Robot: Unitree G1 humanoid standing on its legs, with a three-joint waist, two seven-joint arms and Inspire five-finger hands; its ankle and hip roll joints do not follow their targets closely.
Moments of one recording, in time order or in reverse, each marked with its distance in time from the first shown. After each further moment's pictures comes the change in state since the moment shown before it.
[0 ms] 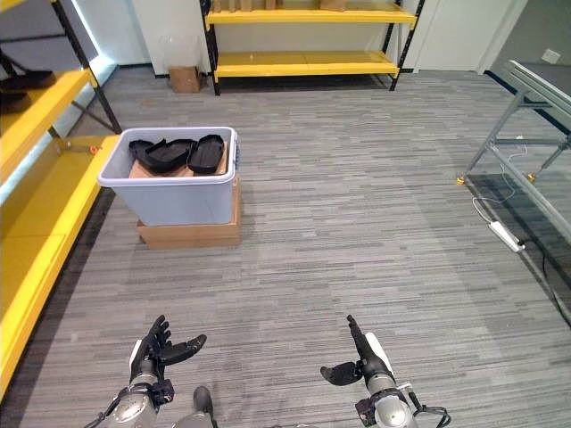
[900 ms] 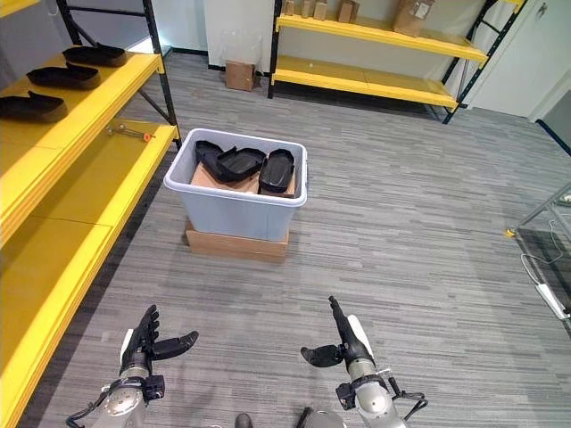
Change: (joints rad) left arm 0.002 0.073 -0.026 -0.044 0.050 -0.004 0.051; right arm -0.038 0.030 0.036 -0.094 0.002 0.000 -0.041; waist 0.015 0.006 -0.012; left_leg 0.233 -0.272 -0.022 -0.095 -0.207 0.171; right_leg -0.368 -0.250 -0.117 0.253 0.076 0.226
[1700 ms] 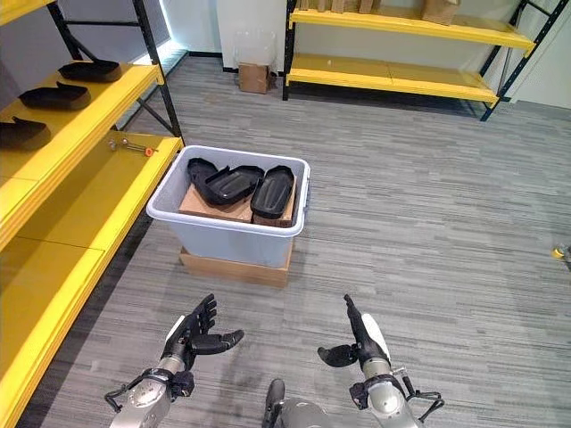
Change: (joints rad) left arm -0.023 -0.026 -0.154 -0.094 -0.067 0.020 -0.231; right arm 0.007 -0.035 -0.039 0.012 -0.084 0.015 -0.034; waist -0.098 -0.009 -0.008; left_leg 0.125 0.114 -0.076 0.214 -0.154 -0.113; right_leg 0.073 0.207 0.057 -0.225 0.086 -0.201
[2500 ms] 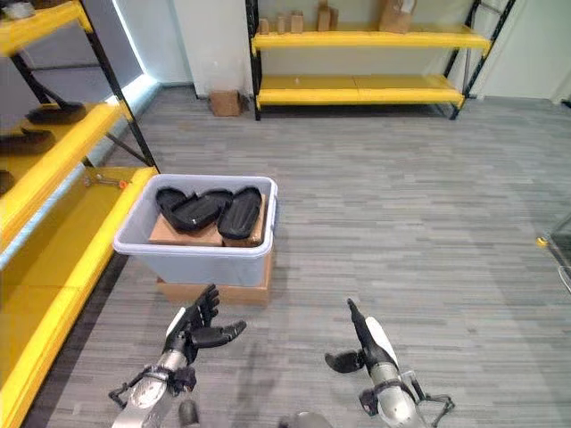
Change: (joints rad) left arm 0.038 -0.001 0.013 -0.045 -0.031 -0.097 -0.036; right arm 0.046 -0.074 0.003 0.046 0.006 -0.073 0.048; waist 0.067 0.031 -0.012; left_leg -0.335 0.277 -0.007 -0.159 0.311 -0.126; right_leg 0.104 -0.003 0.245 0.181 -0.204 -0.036
